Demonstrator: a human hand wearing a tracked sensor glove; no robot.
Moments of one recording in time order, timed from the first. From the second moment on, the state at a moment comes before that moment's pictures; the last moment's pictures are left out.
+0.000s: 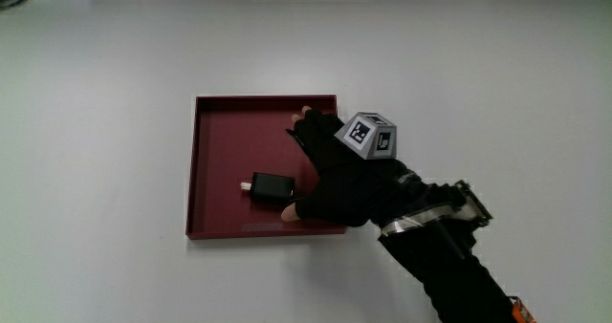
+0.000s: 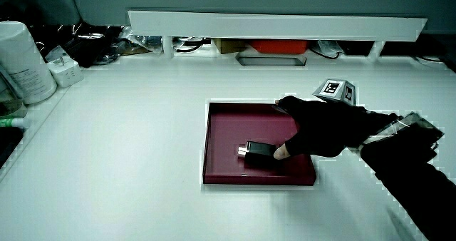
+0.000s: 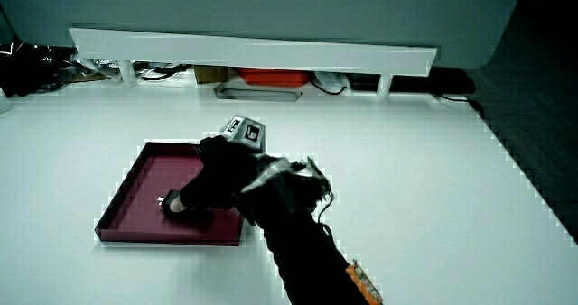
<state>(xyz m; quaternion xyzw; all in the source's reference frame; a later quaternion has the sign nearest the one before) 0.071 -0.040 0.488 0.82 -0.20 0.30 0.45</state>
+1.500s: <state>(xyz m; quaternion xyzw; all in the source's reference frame) 0.030 -0.019 0.536 0.86 -0.19 0.28 0.39</state>
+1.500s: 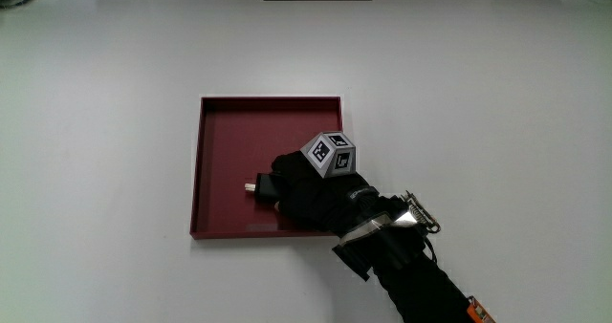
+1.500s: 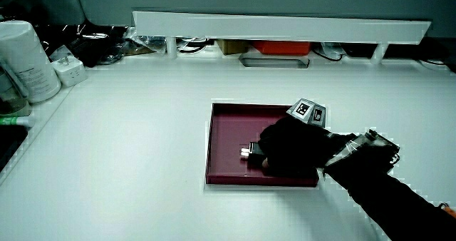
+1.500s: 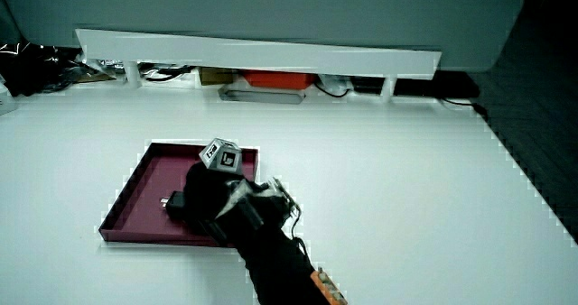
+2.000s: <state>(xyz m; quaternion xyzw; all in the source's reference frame) 0.032 -0.019 0.530 0.86 -0.20 0.29 0.38</state>
